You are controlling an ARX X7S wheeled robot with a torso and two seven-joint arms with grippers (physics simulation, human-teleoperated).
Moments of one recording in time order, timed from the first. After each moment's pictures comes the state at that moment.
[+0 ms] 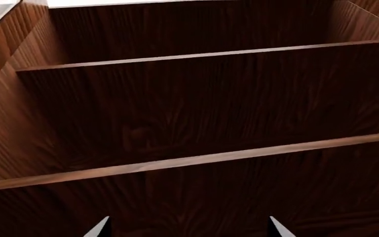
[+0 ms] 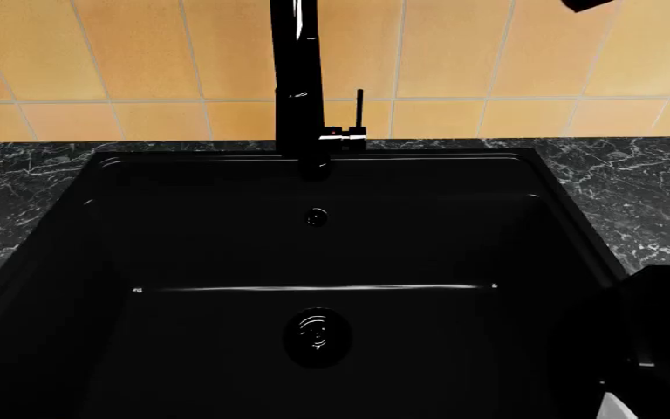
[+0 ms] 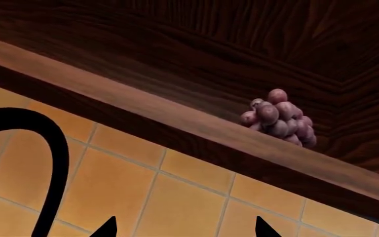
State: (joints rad) left arm -1.94 -0.62 0.35 0.28 -0.91 -0.78 -0.43; right arm 1.35 0.15 -0.07 -0.62 -0.66 1.34 -0.88
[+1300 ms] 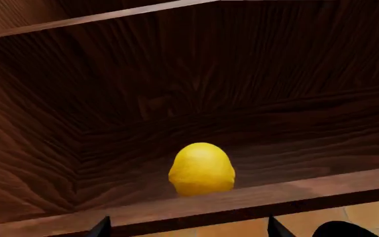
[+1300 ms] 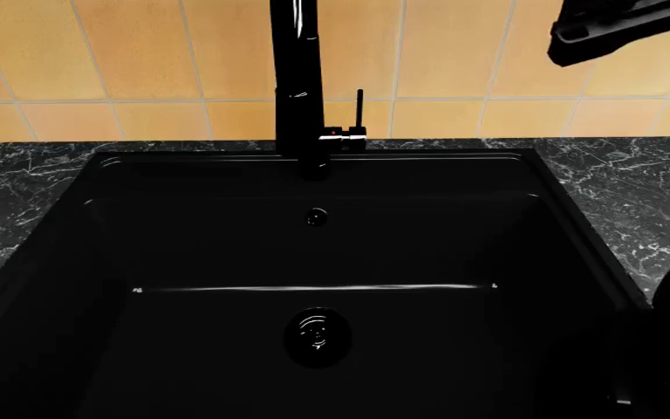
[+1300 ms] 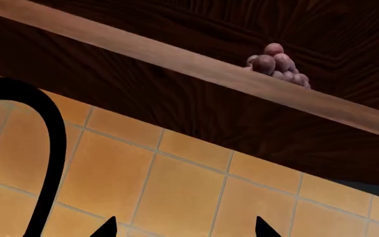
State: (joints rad) left arm -1.34 -0.82 0.22 0.67 -1.08 -0.81 -0.70; right arm 1.21 0.14 -0.01 -0.70 -0.63 1.30 -0.83
